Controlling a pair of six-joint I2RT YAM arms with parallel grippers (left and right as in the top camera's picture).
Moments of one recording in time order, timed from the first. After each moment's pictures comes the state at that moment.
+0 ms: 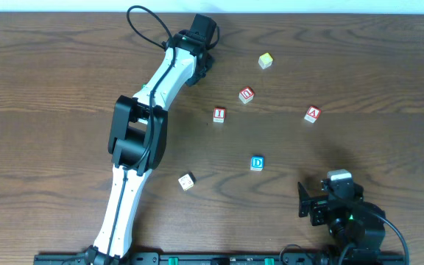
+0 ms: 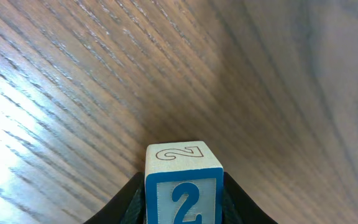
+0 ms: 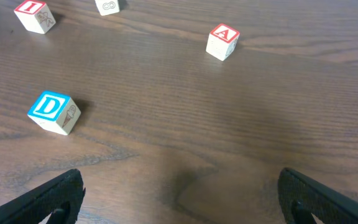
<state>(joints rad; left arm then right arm) -0.37 2.52 2.18 -0.87 -0.11 -1.14 -0.05 0.01 0.19 -0.75 -0.16 -0.14</state>
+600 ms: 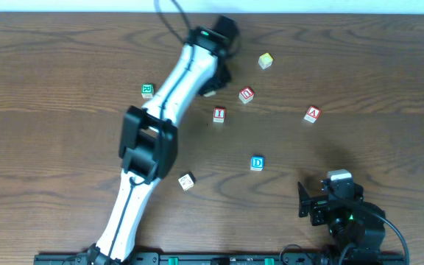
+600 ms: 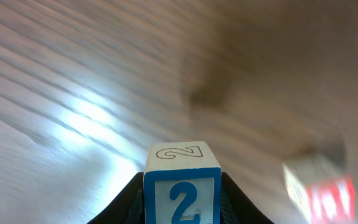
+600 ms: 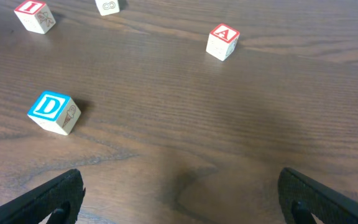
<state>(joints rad) -0.53 2.47 2.33 -1.28 -0.07 -0.83 -0.05 0.01 0.19 -0.75 -0.16 -0.14</state>
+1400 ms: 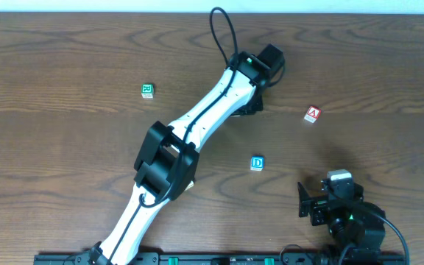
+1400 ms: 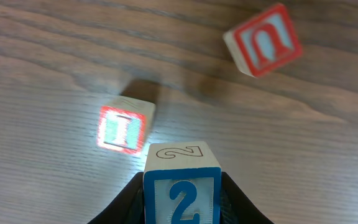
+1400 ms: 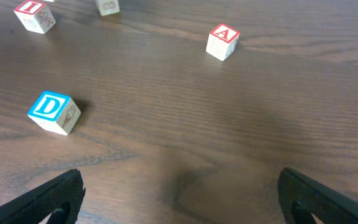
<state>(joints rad) -0.71 2.40 2.23 -1.28 -0.14 -0.79 -0.05 0.01 0.19 -0.75 -0.16 -0.14</state>
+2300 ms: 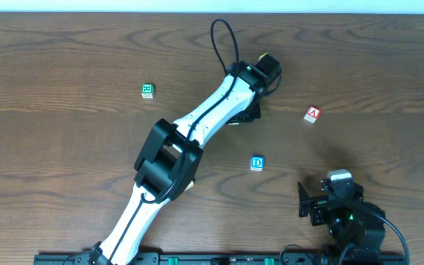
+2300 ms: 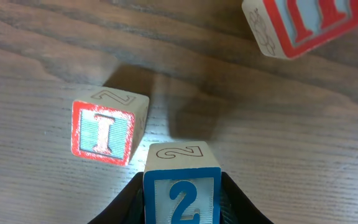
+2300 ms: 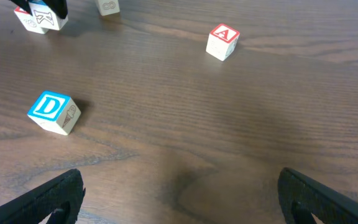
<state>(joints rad) -0.71 2.40 2.11 -1.20 -0.11 -0.79 -0.05 0.01 0.19 -0.75 -0.16 -0.13</state>
